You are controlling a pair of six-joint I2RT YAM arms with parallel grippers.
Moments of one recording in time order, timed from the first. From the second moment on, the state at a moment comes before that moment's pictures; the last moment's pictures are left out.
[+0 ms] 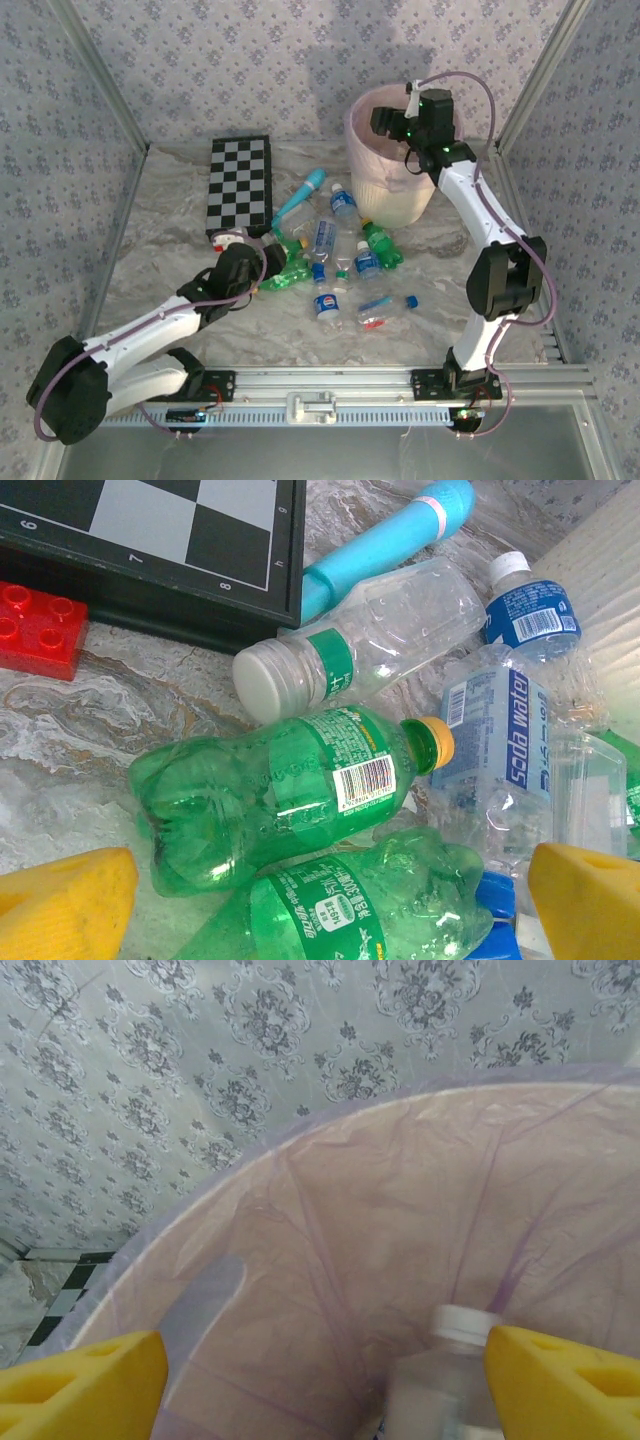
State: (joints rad) left arm -0.70 1.04 0.50 -0.09 -0.30 -0.85; right arm 0.22 1.77 1.70 -0.24 -0.09 0.25
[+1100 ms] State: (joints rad) left arm -0.69 1.26 0.59 -0.01 -0.22 -0.79; right arm 0.55 0.93 0.77 -0.47 0.14 0.74
